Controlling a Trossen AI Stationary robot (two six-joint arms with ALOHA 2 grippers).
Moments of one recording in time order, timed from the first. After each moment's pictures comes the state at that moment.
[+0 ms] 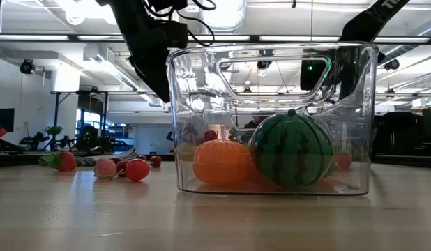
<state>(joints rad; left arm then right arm) 0.05 1.47 1.16 -0.75 -0.20 -0.14 -0.38 1.42 0.69 -0.72 0.05 1.62</state>
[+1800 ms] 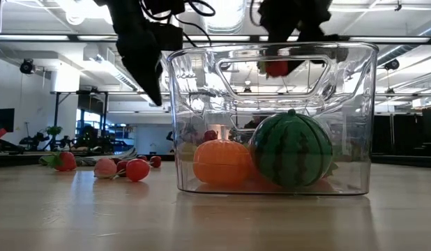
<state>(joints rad) 0.06 1.47 1.16 -0.83 -0.16 -0.11 0.17 1.58 1.30 -0.80 0.04 1.11</state>
